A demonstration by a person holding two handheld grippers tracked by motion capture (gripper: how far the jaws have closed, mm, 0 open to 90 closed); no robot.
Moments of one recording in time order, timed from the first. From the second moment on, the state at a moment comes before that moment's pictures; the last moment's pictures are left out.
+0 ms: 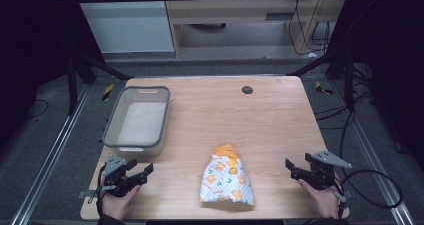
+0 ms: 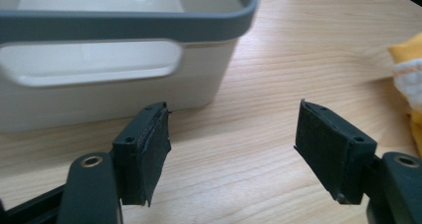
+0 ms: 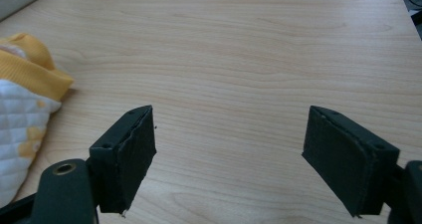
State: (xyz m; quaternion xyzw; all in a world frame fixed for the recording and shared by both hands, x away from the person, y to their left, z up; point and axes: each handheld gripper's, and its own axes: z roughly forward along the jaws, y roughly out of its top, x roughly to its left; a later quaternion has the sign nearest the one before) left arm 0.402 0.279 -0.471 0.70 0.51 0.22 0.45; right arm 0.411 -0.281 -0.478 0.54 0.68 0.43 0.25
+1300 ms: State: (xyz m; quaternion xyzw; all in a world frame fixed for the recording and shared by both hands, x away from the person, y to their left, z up) left arm 0.420 0.225 -0.415 0.73 0.43 0.24 0.48; right arm 0.432 -0.246 -0.424 0.47 0.70 0.48 0.24
